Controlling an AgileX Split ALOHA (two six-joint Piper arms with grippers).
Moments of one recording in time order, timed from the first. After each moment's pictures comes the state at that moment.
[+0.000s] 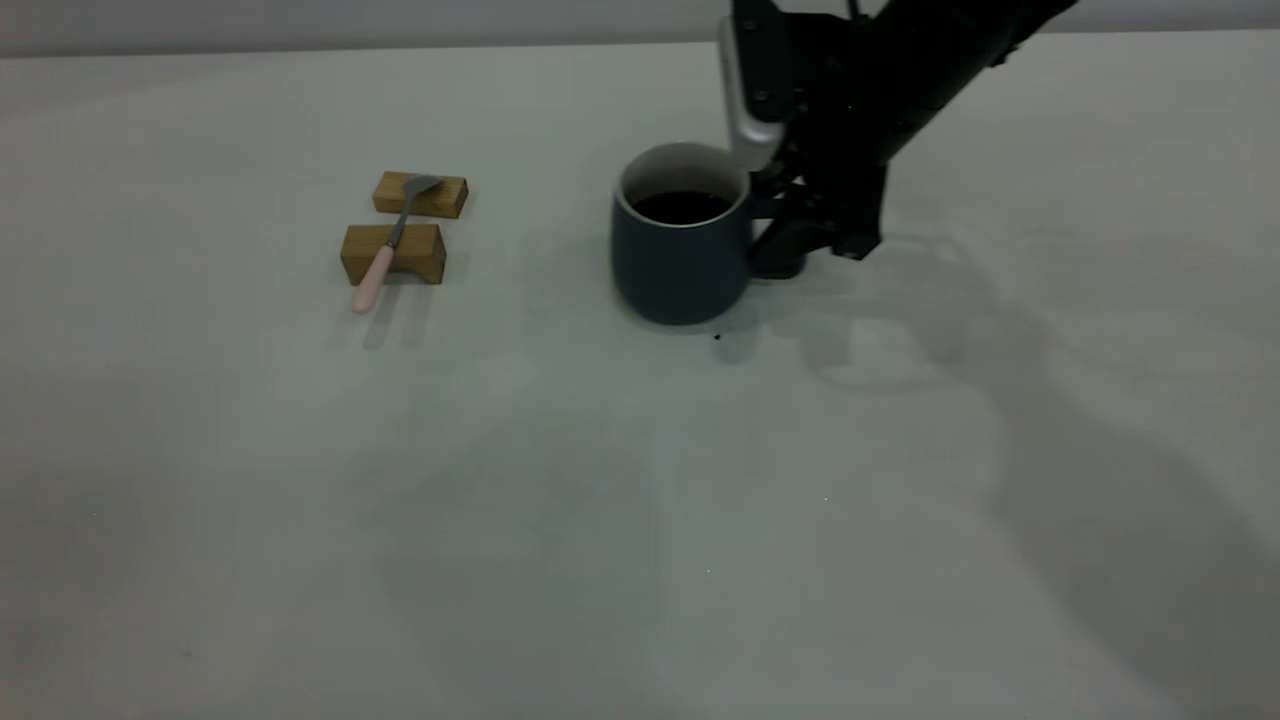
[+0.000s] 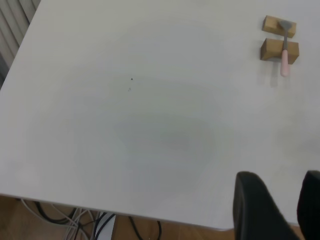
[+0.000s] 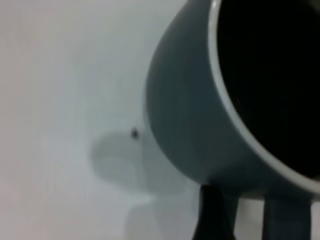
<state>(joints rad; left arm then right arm) -0.02 -0.02 -0.49 0.11 1.14 -0.19 0.32 2.46 -1.55 0.90 0.45 -2.13</state>
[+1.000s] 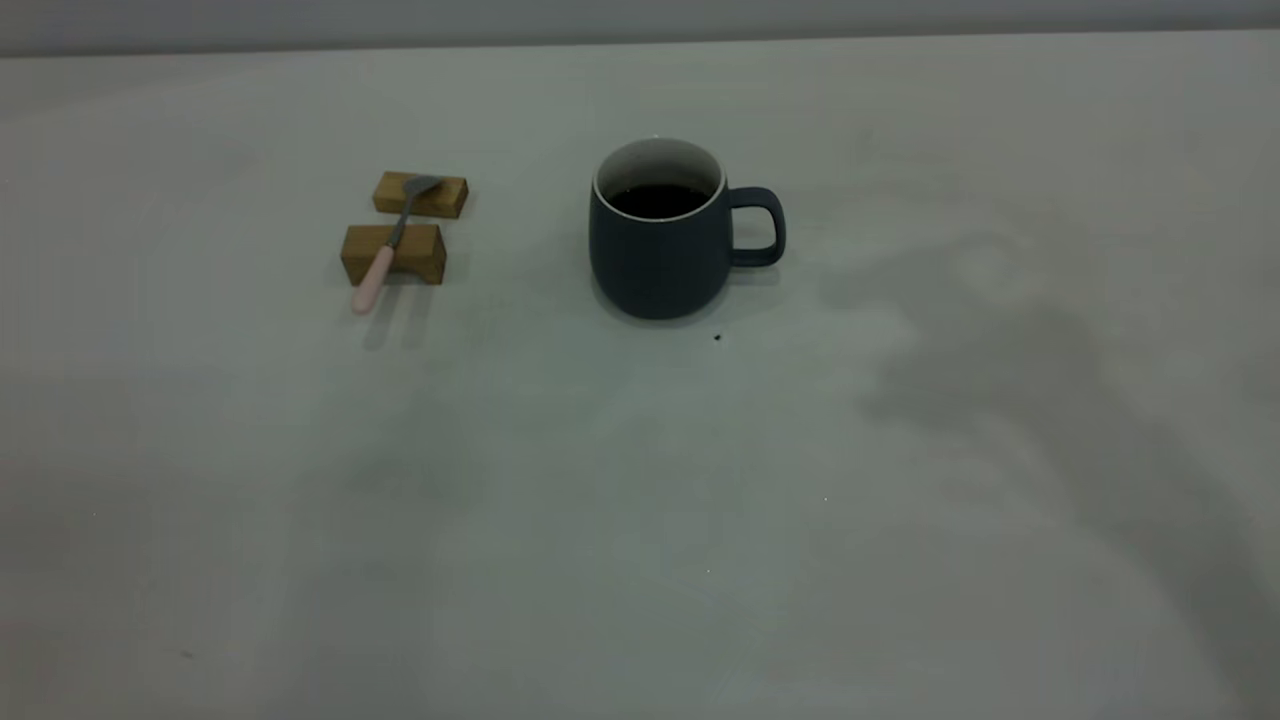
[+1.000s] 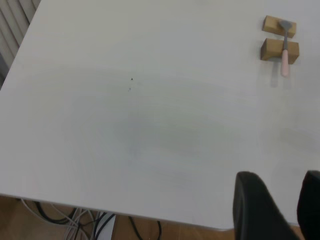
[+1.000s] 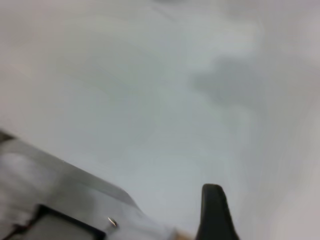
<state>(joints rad) -0.02 -0.02 -0.49 0.11 1.14 -0.19 0.28 1.74 -1.37 0.10 1.14 -0.13</state>
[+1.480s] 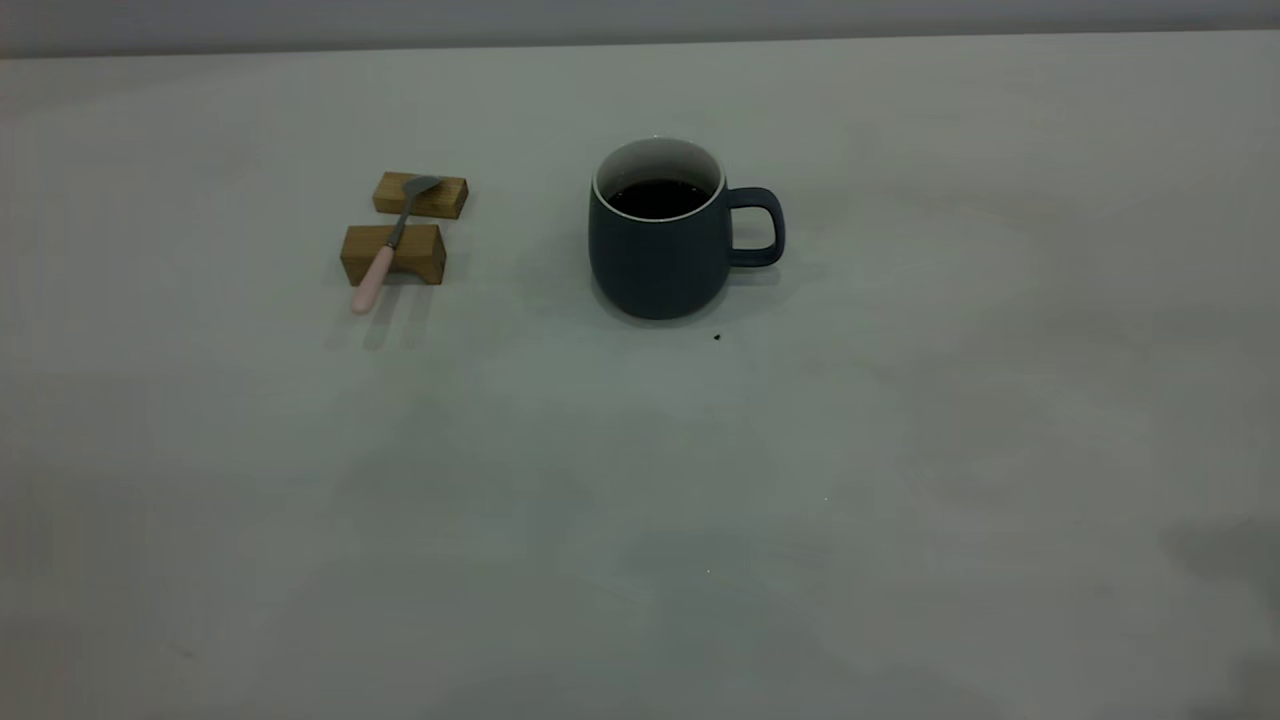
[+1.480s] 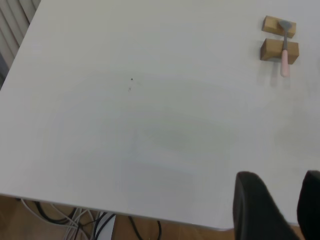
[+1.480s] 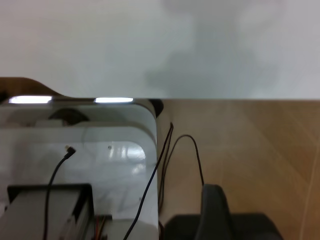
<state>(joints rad) -0.02 -0.02 -0.49 0.11 1.14 -0.19 0.05 1.02 -0.66 -0.01 1.16 0.03</state>
